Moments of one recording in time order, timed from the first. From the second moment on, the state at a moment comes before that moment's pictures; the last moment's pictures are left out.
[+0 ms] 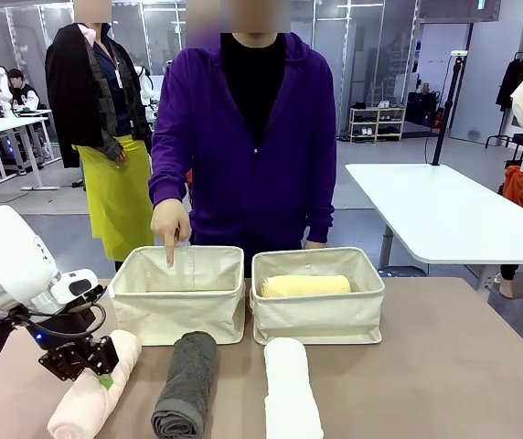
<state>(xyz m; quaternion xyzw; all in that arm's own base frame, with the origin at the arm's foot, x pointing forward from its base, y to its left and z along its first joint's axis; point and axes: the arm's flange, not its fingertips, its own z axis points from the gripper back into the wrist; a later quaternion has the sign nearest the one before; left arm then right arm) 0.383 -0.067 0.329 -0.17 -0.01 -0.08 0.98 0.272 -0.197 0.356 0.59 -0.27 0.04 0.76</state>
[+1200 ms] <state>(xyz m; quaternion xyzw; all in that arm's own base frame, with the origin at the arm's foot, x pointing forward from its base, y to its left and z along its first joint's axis) 0.373 -0.105 0.470 -0.06 -0.06 -0.43 0.90 0.271 -0.197 0.356 0.59 -0.27 0.04 0.76</state>
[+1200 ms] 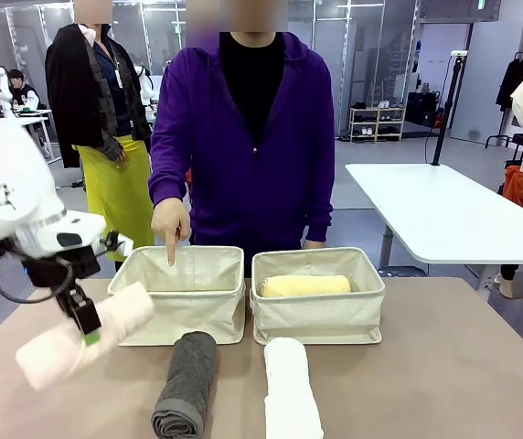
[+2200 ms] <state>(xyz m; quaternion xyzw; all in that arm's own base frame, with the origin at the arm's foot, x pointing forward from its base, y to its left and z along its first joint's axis) 0.417 -0.186 0.549 0.12 -0.12 -0.67 0.72 0.272 -0.197 0.356 0.59 -0.27 0.04 0.76</state>
